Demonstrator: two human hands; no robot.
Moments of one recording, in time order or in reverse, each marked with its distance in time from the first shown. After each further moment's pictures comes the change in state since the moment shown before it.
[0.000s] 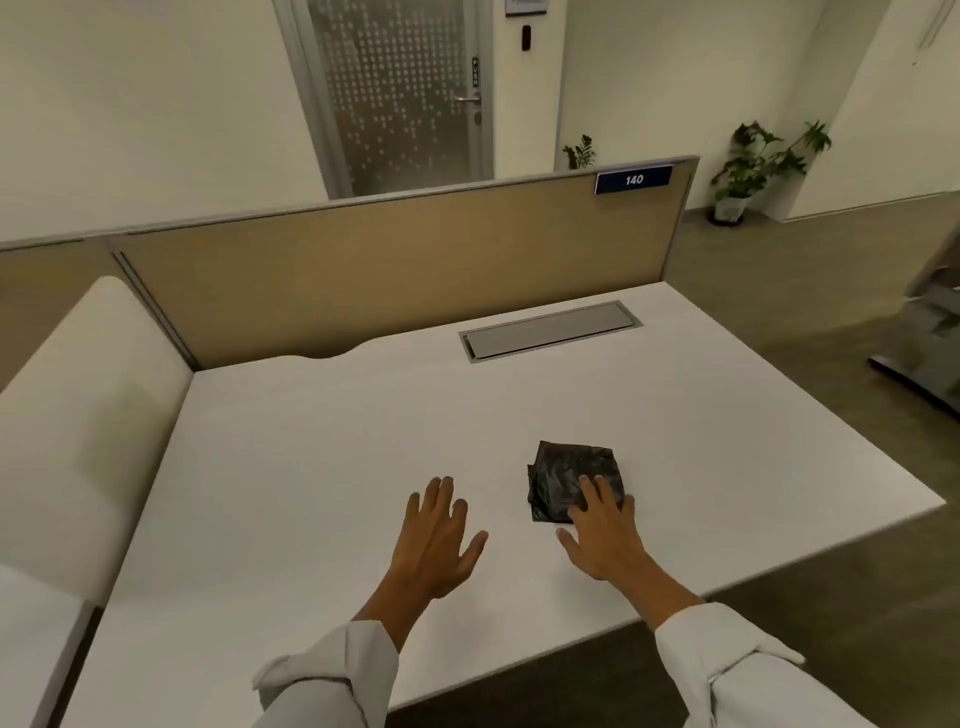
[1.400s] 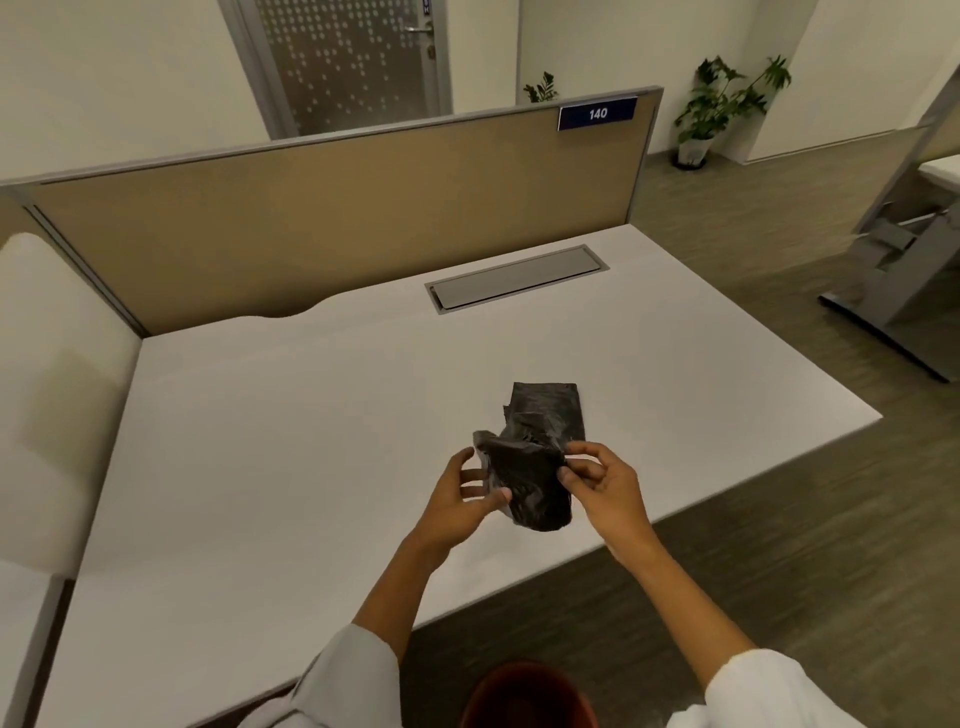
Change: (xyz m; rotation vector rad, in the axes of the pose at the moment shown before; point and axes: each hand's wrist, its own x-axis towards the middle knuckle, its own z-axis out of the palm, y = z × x) left_hand -0.022 0.056 -0.006 -1.342 -0.145 -0.202; right_hand -0.082 -0.006 -0.021 1.557 0.346 0.163
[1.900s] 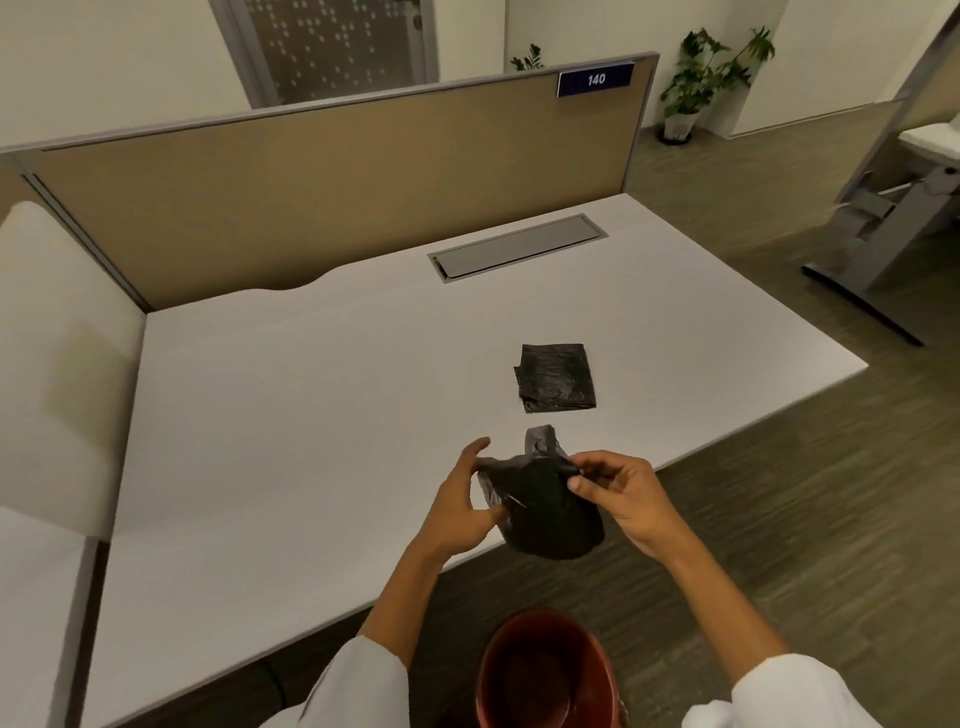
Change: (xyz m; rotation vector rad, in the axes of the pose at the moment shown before) left_hand -0.061 -0.041 -0.025 0.225 -0.050 0.169; right_hand -0.080 -0.005 0.010 0.164 -0.224 0.027
